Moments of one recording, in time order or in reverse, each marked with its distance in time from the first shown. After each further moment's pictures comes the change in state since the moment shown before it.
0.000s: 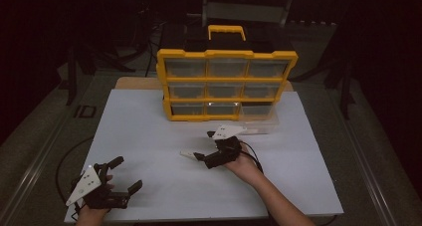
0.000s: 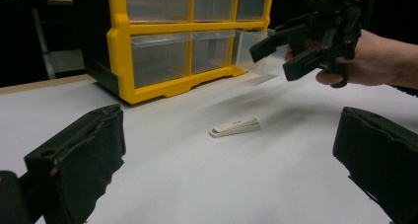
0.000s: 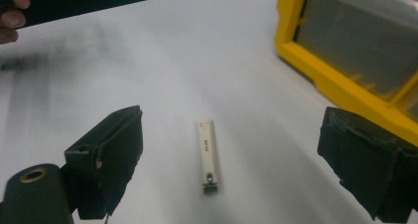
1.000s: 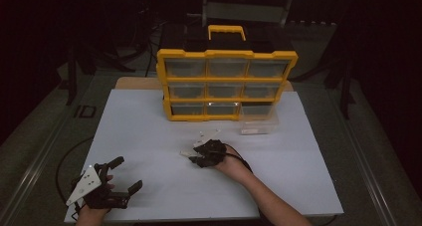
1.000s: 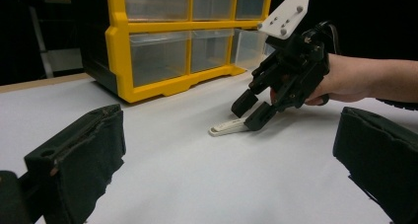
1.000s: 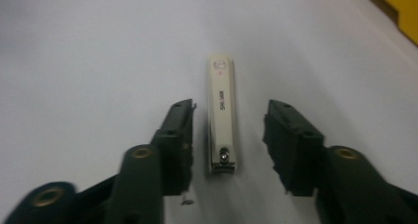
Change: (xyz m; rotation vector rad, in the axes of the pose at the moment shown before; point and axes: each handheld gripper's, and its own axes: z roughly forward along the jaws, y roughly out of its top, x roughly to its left) left arm 0.000 -0.001 0.000 0.003 -0.005 -0.004; right arm 0.004 -0.014 0.057 0.291 0.041 -0.097
